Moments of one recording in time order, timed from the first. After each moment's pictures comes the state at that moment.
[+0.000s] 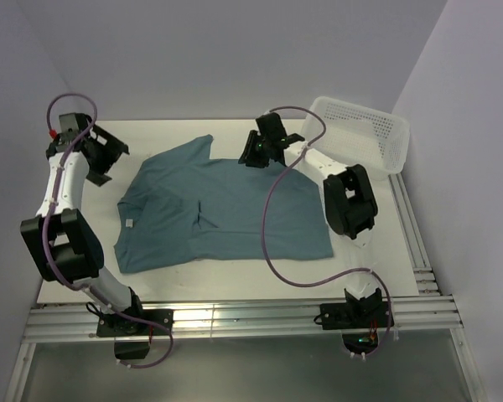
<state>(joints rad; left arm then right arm) 0.24 1.62 1.40 -0.71 0.03 -0.78 0.50 2.16 1.73 -0.35 -0.16 0.74</state>
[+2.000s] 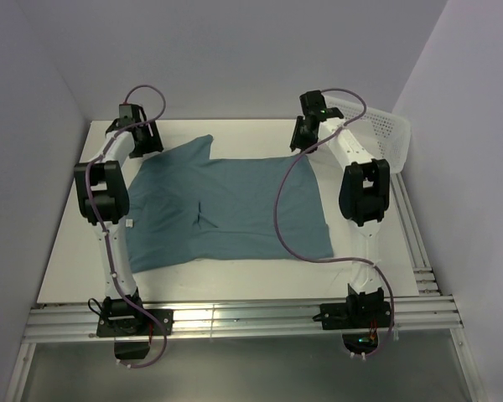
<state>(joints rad) 0.05 2.34 1.95 -0.48 0.01 -0.22 0.20 2.23 2.04 -0.81 0.02 0.46</state>
